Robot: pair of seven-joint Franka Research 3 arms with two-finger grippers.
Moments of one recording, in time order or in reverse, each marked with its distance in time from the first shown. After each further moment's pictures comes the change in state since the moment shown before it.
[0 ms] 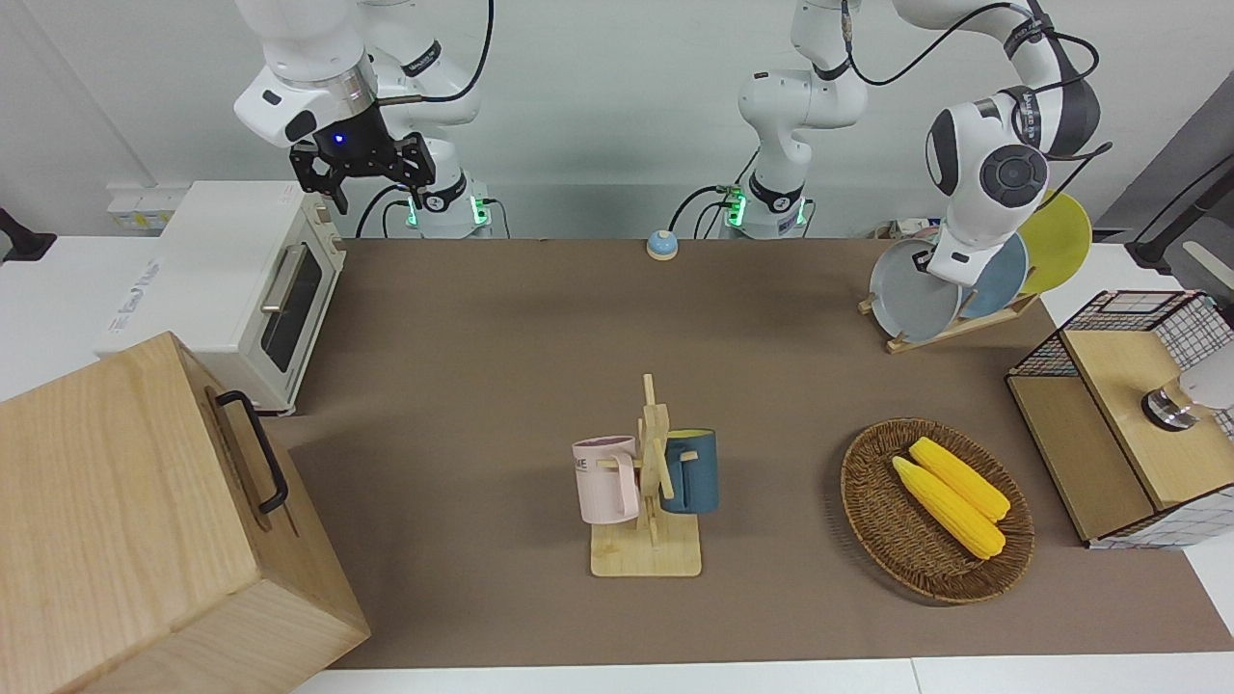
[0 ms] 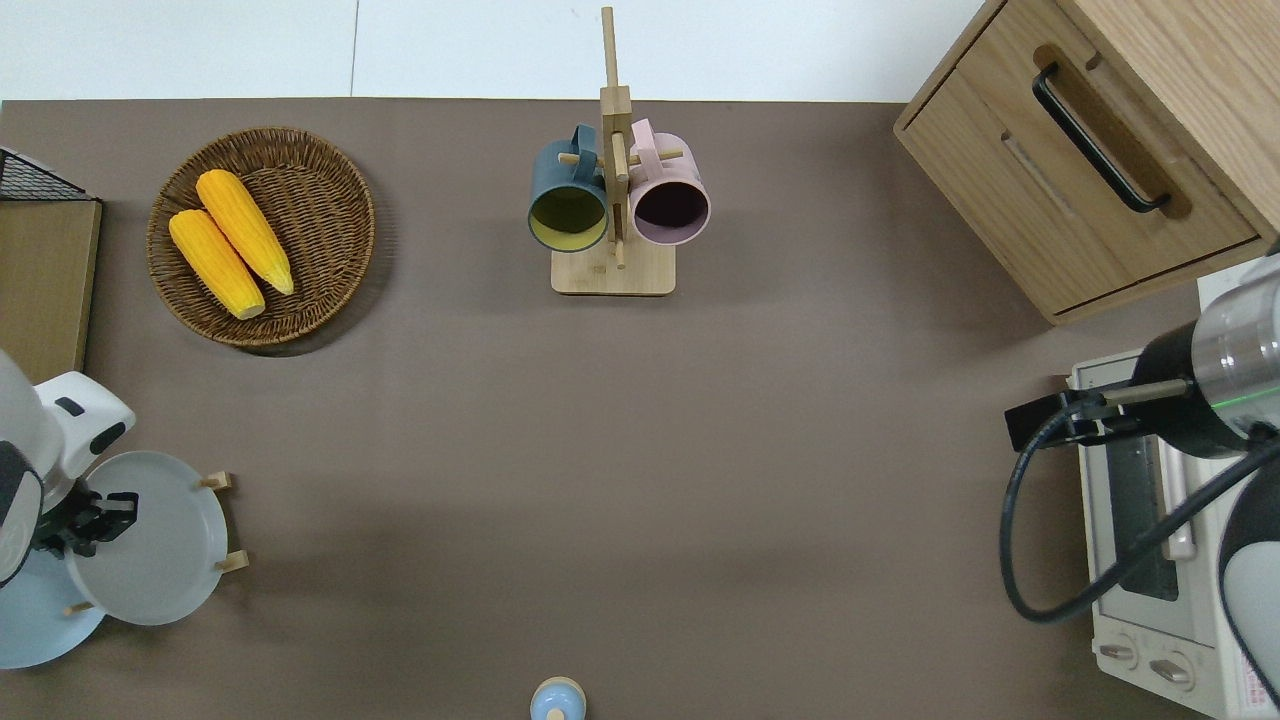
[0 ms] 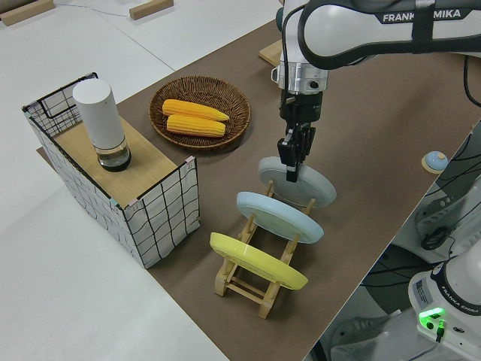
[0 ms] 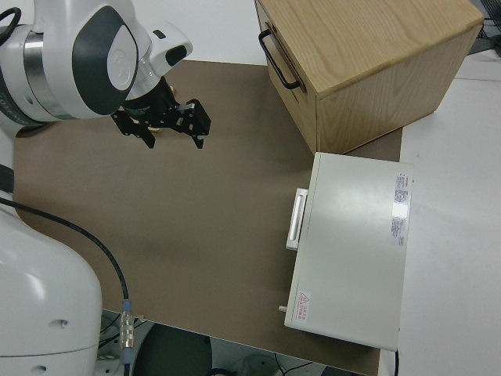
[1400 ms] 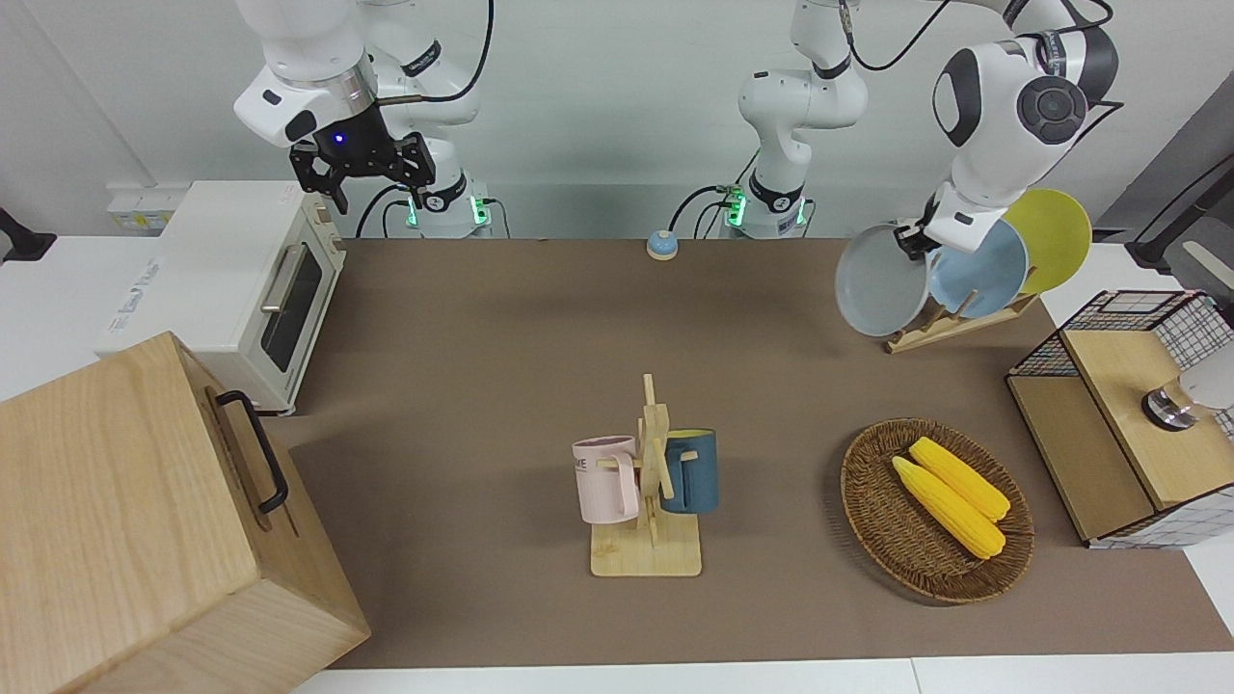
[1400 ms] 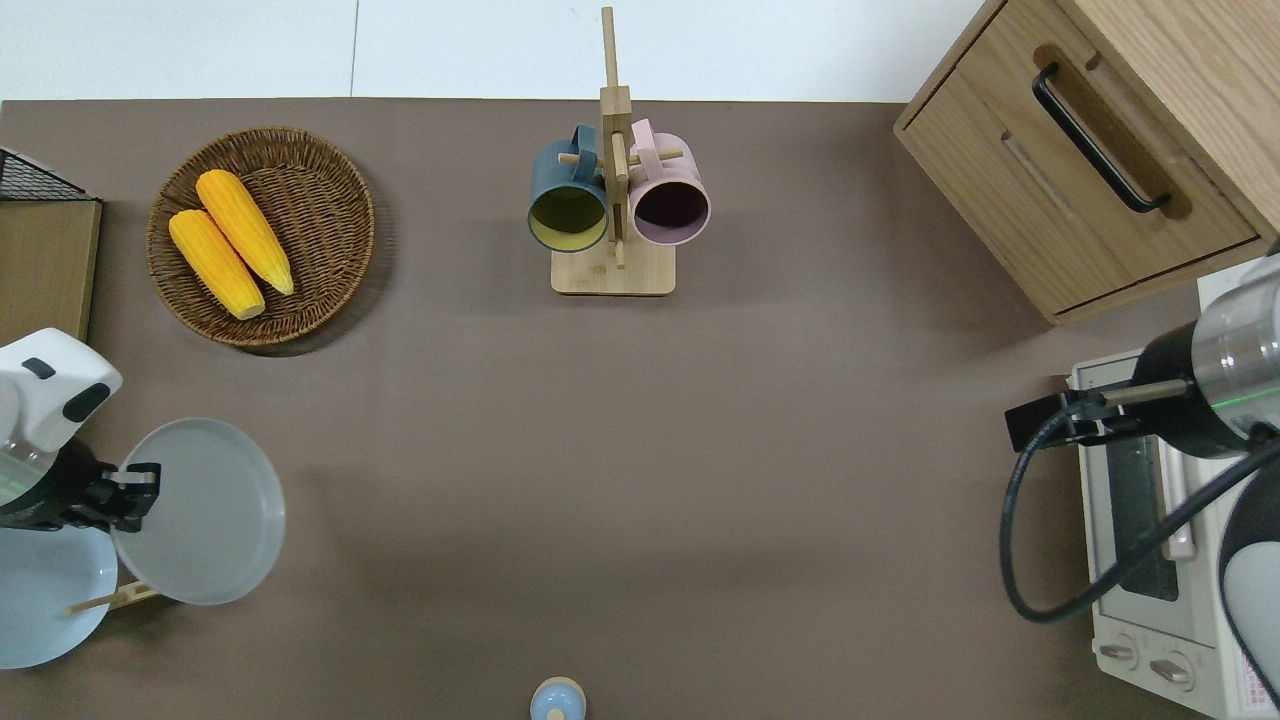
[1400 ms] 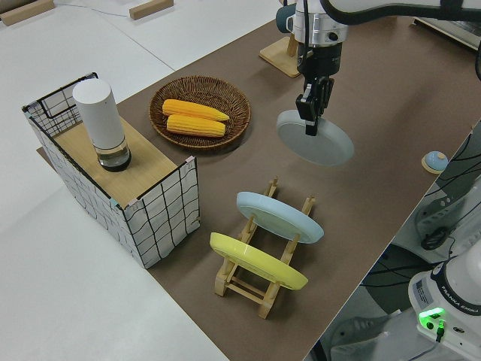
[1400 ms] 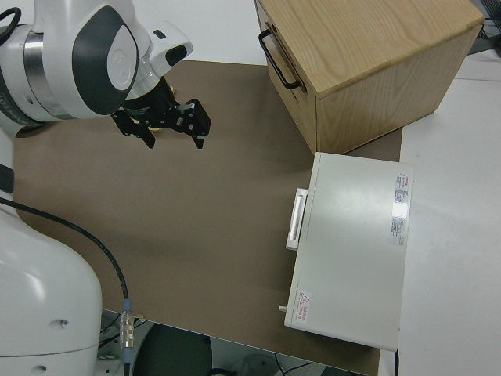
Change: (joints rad) left arm -0.017 -0.025 -0.056 0.170 -0.282 -0.137 0.018; right arm 0.000 0.000 0.000 0.000 0.000 0.000 0.000
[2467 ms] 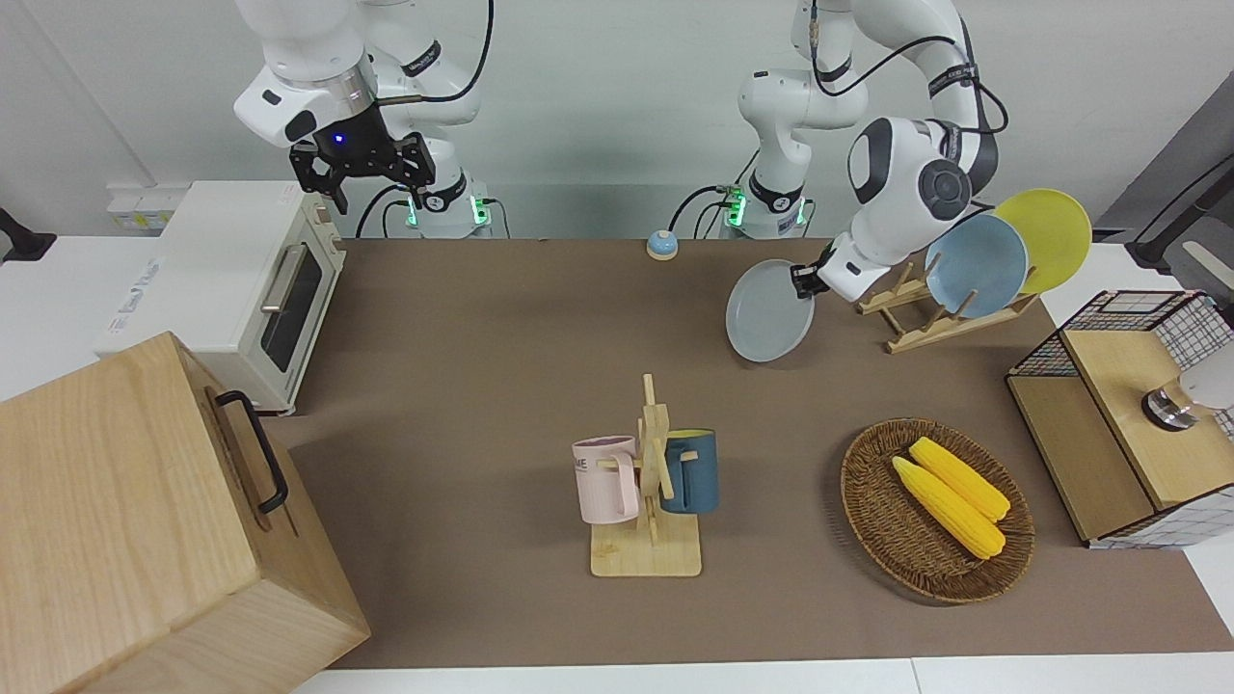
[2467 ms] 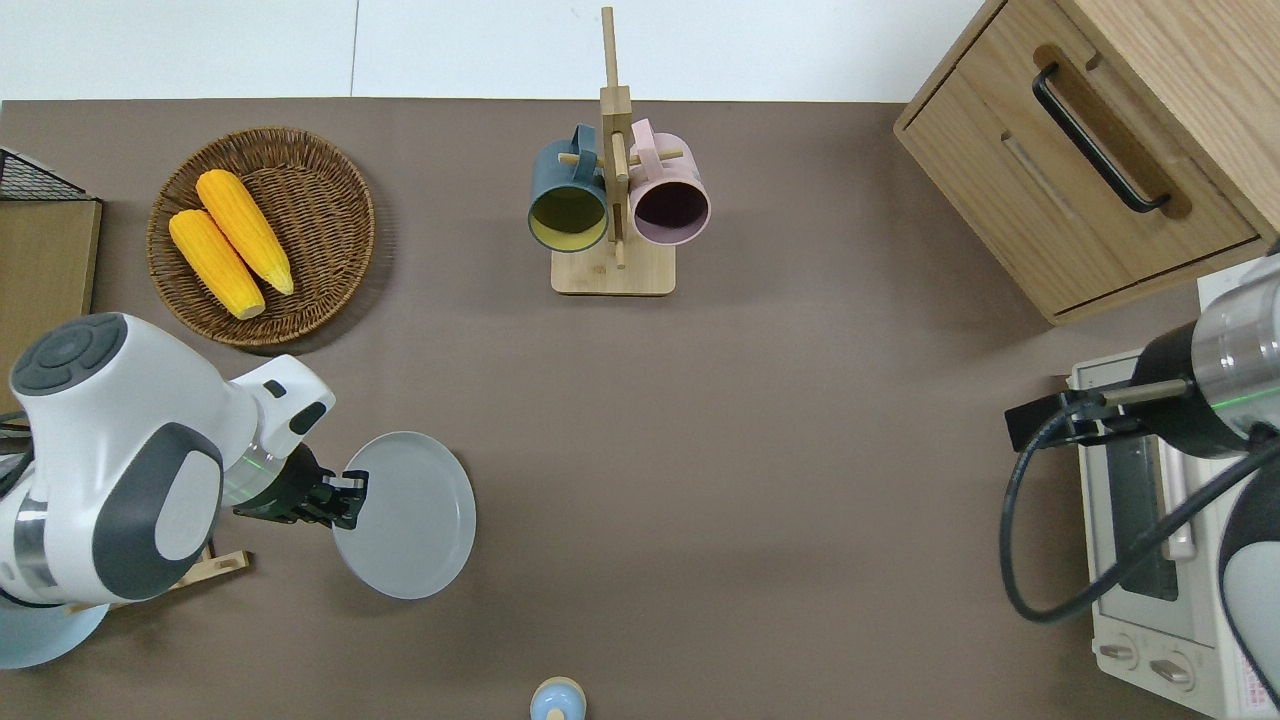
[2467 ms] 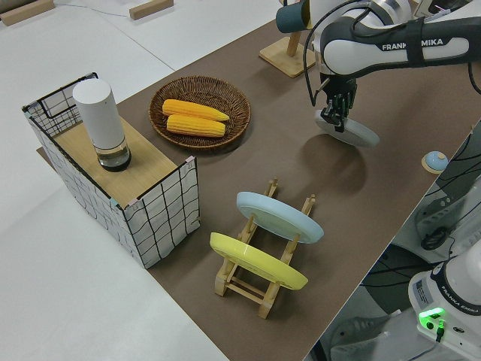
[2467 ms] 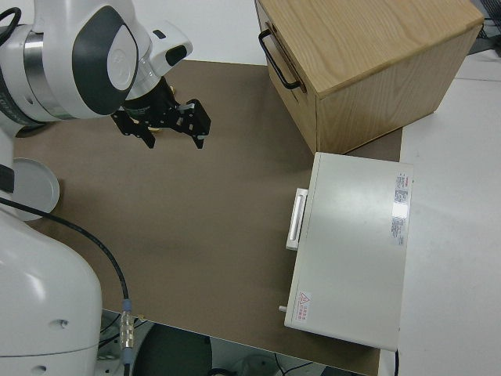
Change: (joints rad) left arm -0.023 0.066 -0.128 -0.202 -0.287 0.231 0.026; right arm 0.000 0.000 0.000 0.000 0.000 0.000 0.000
